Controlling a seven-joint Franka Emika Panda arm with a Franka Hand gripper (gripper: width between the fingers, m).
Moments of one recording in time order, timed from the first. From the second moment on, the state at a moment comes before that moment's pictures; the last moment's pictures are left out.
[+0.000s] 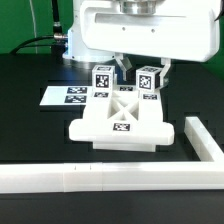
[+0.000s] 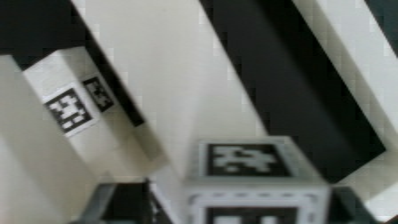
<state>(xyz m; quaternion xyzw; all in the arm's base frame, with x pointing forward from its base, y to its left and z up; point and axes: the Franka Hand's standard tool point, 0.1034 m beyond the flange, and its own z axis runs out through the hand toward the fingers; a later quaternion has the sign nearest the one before) 0.562 0.050 0.107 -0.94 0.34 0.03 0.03</state>
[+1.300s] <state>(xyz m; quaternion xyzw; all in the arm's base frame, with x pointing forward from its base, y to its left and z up) 0.563 0.052 0.107 -0.74 0.67 0.04 0.02</state>
